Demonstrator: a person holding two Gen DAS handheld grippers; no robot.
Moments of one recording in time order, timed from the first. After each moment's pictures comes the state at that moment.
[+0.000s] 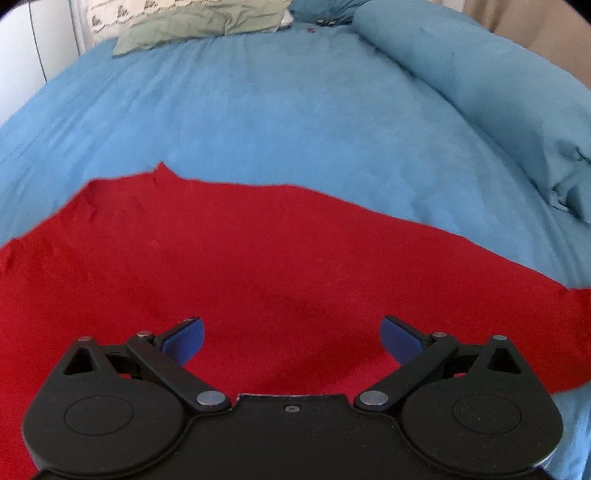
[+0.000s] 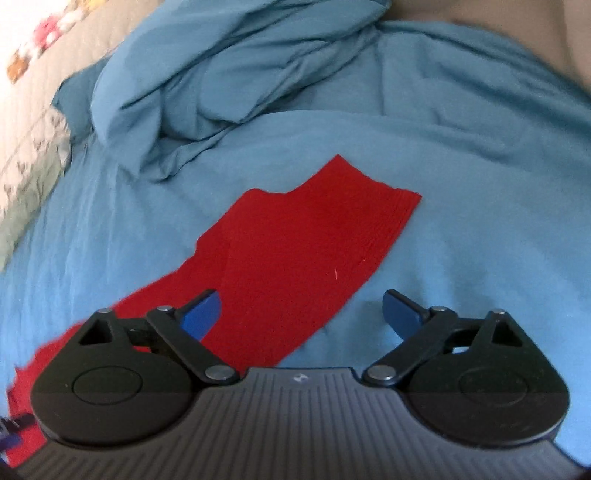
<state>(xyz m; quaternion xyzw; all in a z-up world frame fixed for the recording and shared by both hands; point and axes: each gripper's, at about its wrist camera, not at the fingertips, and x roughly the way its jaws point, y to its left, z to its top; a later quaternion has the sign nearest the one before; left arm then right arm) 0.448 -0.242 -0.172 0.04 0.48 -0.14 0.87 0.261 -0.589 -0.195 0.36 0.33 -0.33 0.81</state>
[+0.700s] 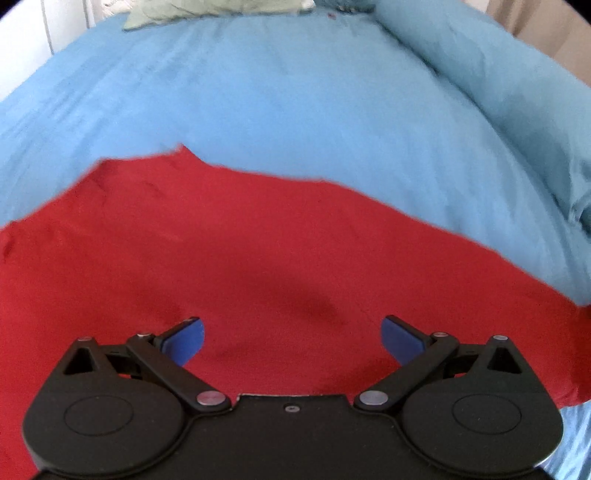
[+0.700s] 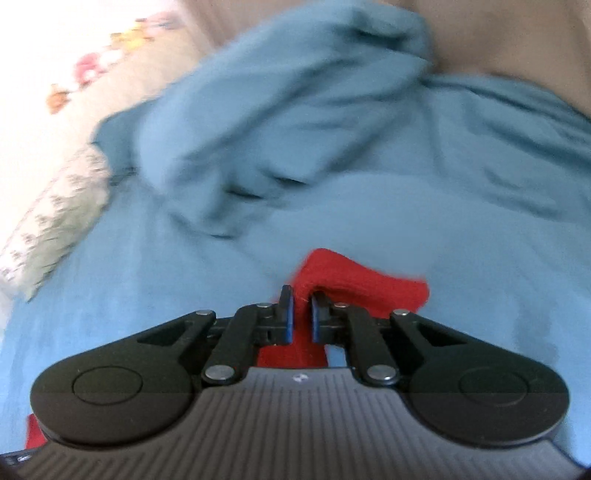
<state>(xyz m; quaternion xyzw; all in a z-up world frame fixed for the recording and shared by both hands) 0.482 -0.210 -0.161 0.01 0.50 -0.12 0.86 0.296 -0.557 -0.155 0.32 0.24 -0.29 0.87</state>
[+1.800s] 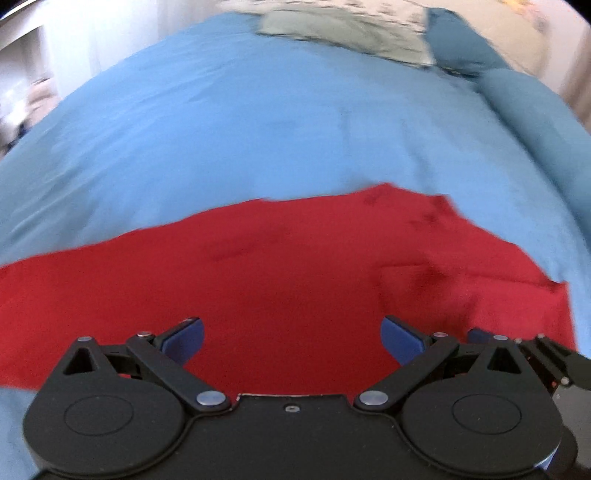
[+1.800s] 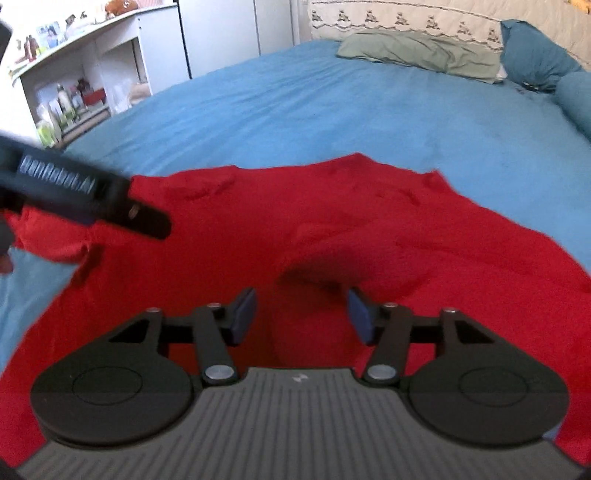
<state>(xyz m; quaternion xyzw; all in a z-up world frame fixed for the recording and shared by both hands) 0.473 0.041 -0.147 -0.04 0.47 -0.06 0.88 0.447 -0.114 -0.183 -0.02 0.37 0.16 0.91</state>
